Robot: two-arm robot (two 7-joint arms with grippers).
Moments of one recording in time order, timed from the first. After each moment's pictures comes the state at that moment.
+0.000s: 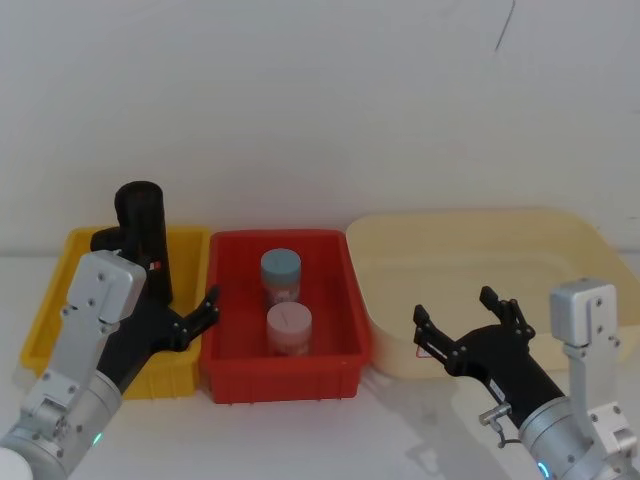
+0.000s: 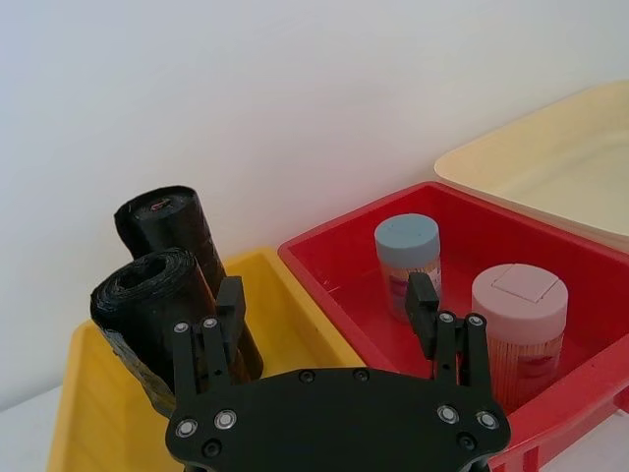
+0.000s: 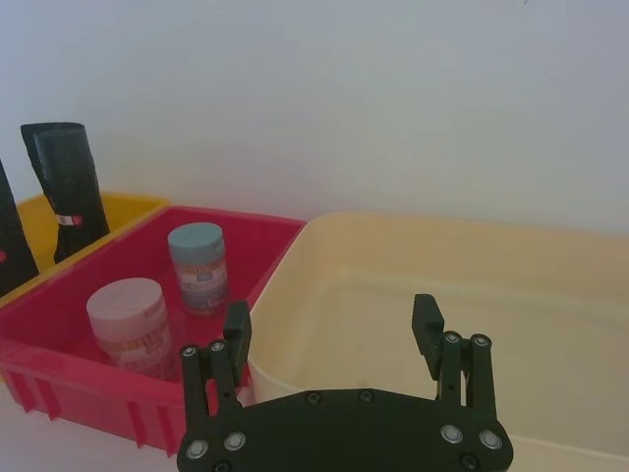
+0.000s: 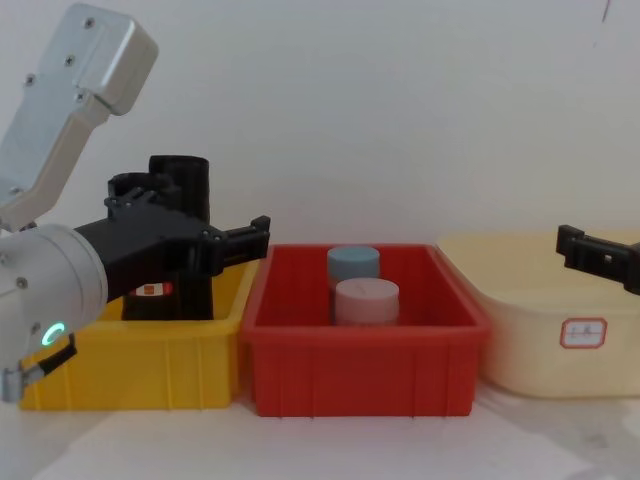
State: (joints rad) left arm -0.24 0.38 0.45 -1.63 -0.20 0.01 -0.01; right arm -0.01 0.34 -0.23 -1.77 0.29 0.03 0.07
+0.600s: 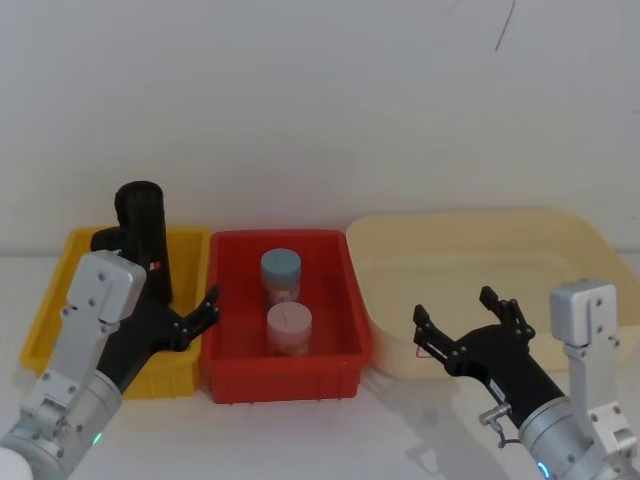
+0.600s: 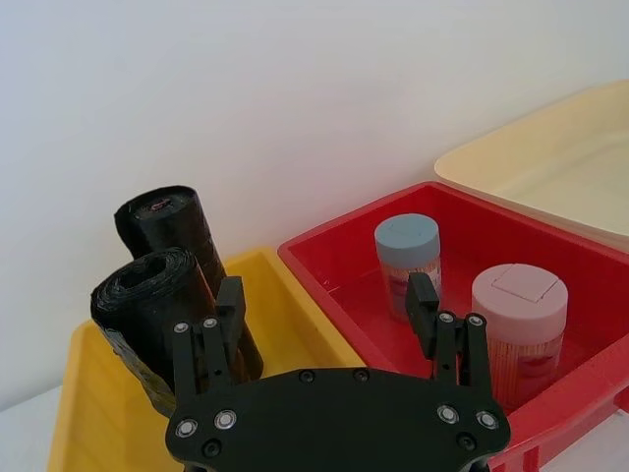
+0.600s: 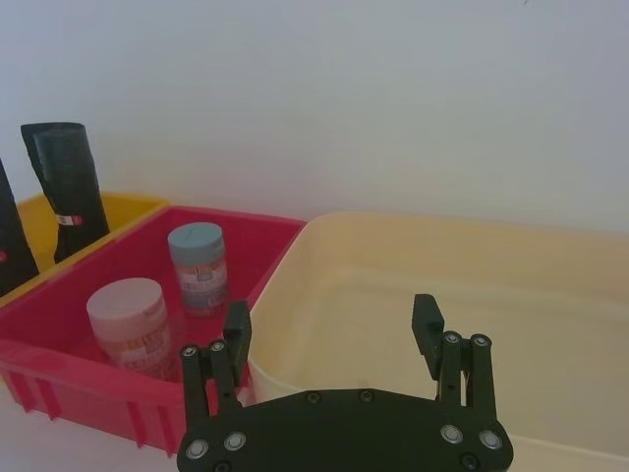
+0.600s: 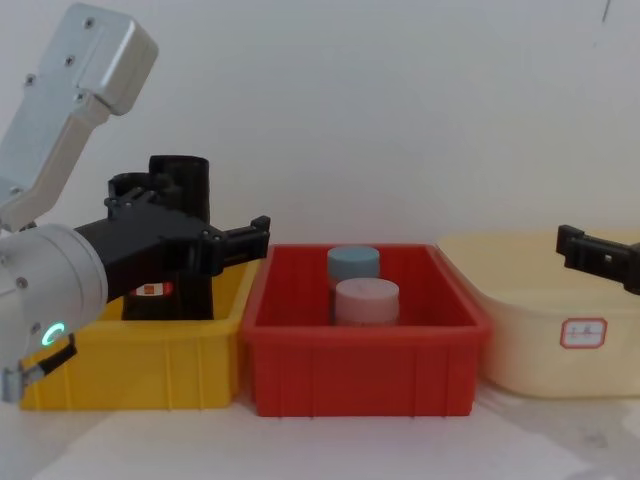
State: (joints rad) left arm -0.24 0.38 0.45 -1.63 -0.20 0.01 -0.01; right arm -0.01 0.34 -0.23 -1.77 0.29 0.03 0.07
